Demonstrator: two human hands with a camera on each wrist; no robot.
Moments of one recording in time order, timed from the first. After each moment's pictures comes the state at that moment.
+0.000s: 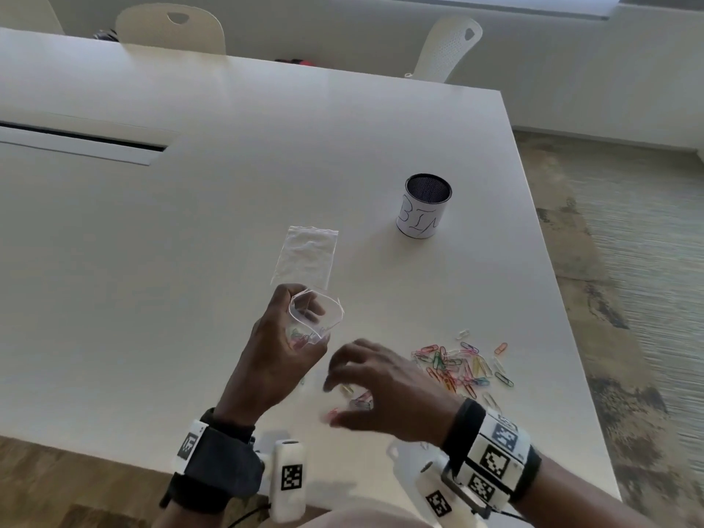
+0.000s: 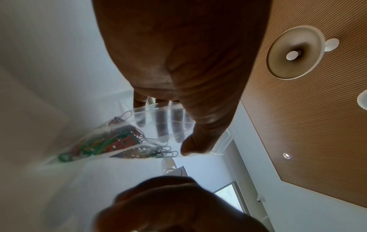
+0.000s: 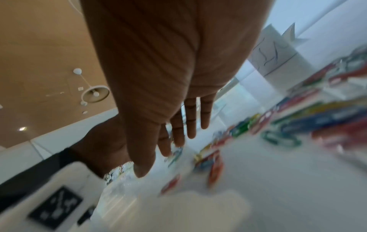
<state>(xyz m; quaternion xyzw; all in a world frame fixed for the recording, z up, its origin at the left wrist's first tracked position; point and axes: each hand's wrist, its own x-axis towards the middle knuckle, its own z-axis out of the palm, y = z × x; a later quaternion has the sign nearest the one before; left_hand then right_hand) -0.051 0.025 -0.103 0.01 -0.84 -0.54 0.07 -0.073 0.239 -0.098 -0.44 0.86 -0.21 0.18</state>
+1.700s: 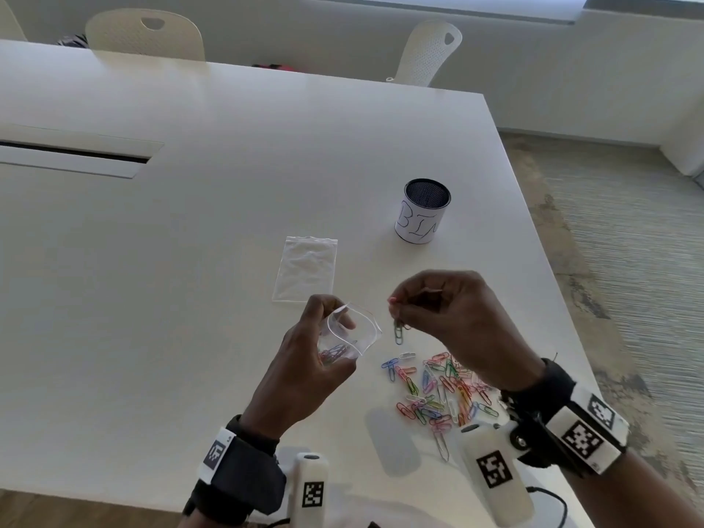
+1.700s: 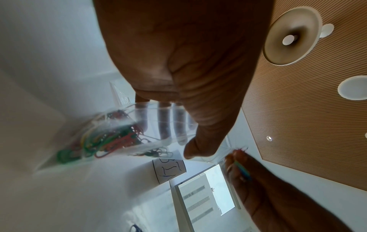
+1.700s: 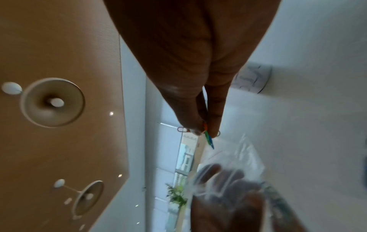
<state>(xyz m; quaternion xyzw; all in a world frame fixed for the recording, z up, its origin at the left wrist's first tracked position) -0.064 0.030 -0.102 -0.06 -0.82 -0.56 0.01 -0.114 0.258 -0.031 -0.14 0.79 -0.59 0.09</state>
